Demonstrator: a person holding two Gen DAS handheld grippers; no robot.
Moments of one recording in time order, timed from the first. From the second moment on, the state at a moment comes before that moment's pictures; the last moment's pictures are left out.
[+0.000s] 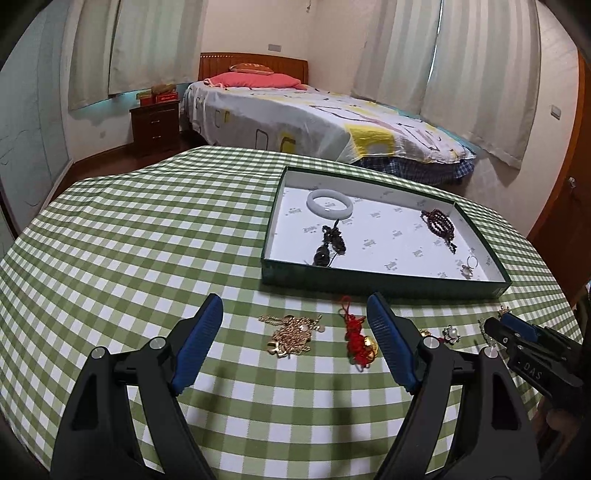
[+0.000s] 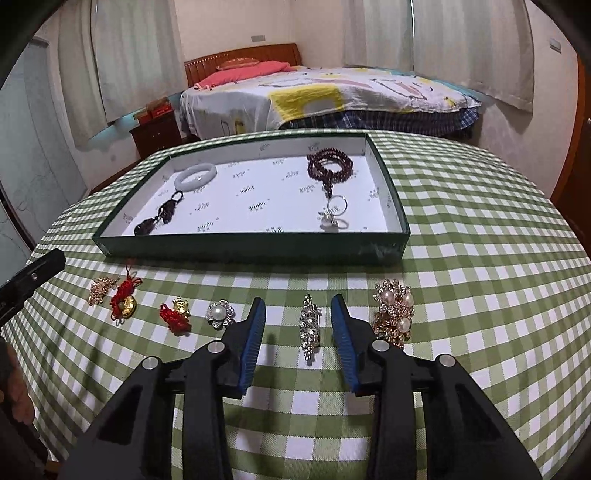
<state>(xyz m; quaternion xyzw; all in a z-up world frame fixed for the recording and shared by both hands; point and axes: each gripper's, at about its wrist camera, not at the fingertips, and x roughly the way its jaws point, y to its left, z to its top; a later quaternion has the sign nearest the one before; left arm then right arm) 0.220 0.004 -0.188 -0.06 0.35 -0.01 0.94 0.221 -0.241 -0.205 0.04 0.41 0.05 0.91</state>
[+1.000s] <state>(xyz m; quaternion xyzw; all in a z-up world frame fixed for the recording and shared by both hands) 0.235 -0.012 -0.219 -0.04 0.39 -0.02 0.92 0.227 -0.249 -0.209 0.03 0.43 0.06 0.90</state>
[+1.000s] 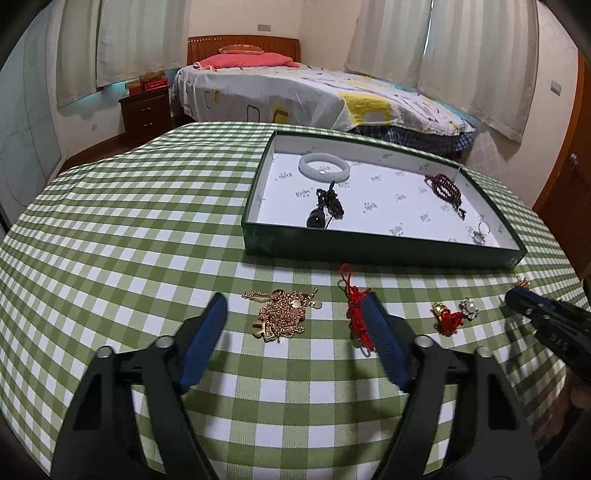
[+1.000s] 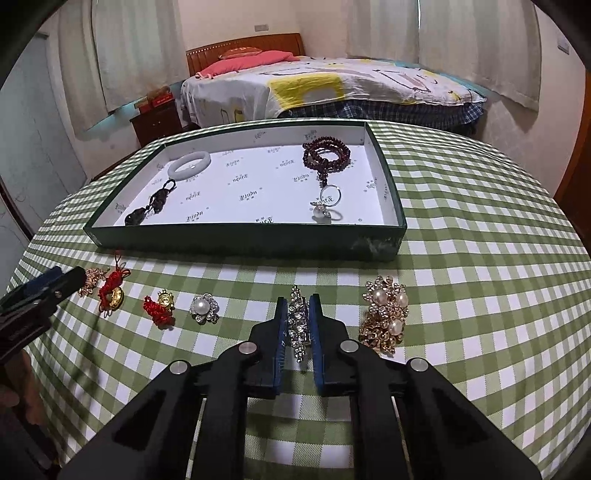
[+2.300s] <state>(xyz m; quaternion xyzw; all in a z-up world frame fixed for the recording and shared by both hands) 0.243 0.004 -0.221 -0.06 0.40 -0.06 0.91 0.229 -0.256 -0.210 0.06 0.42 0.07 0.90</state>
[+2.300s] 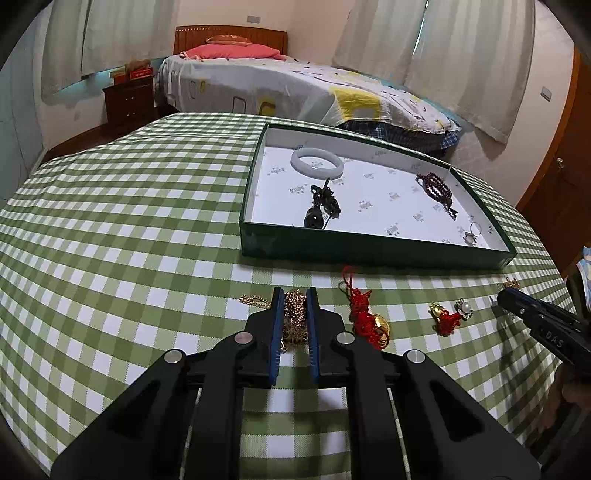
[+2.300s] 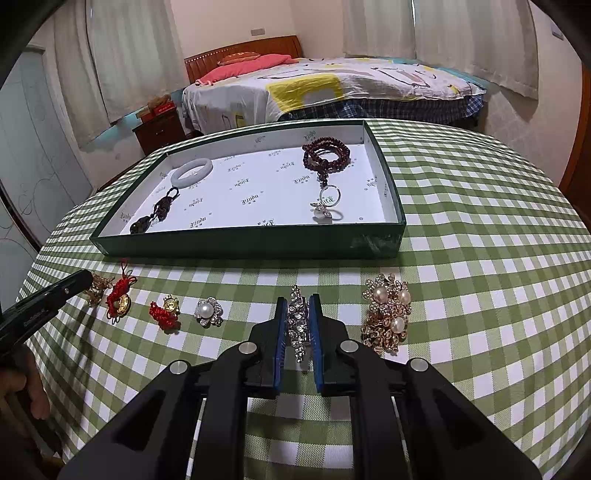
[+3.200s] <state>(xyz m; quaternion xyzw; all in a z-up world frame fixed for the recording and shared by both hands) 0.207 -0.003 -0.136 -0.04 0.30 -0.08 0.95 0.213 -0.245 -0.154 0.05 0.36 0.09 0.93</state>
